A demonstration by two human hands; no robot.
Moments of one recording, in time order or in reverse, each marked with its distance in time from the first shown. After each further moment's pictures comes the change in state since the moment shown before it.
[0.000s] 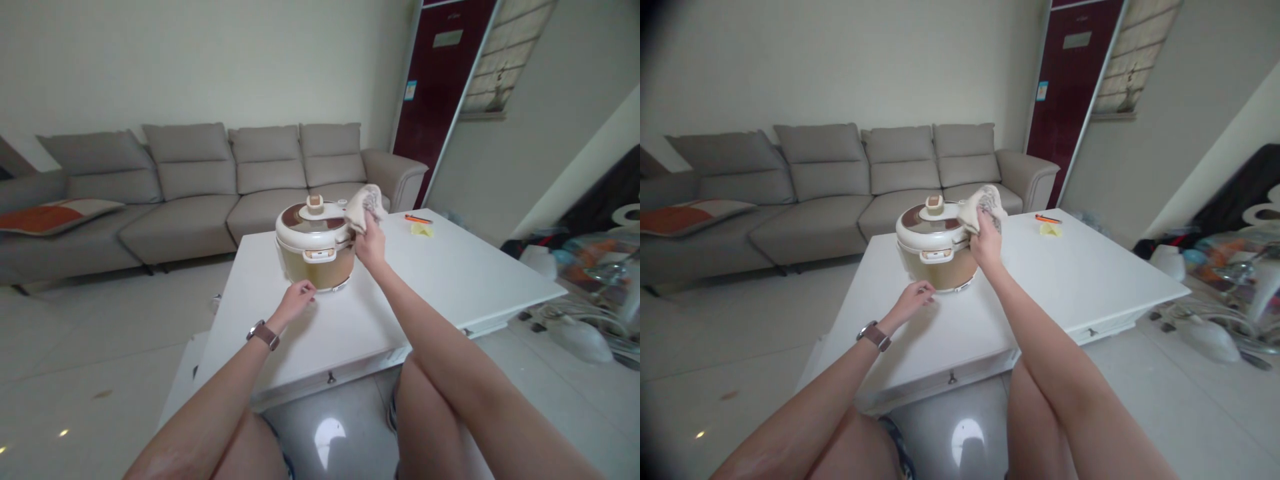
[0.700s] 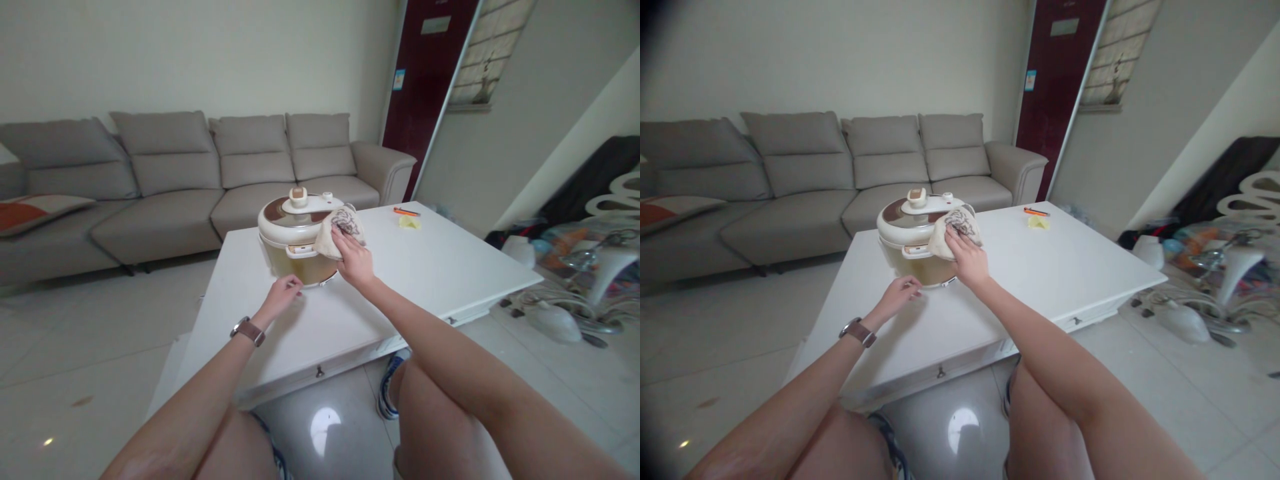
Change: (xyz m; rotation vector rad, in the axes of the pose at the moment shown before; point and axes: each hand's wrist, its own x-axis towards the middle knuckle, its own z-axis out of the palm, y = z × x) left_hand 0.007 -0.002 0.004 -0.011 0.032 -0.012; right_hand -0.059 -0.008 -0.028 -0.335 -0.335 -0.218
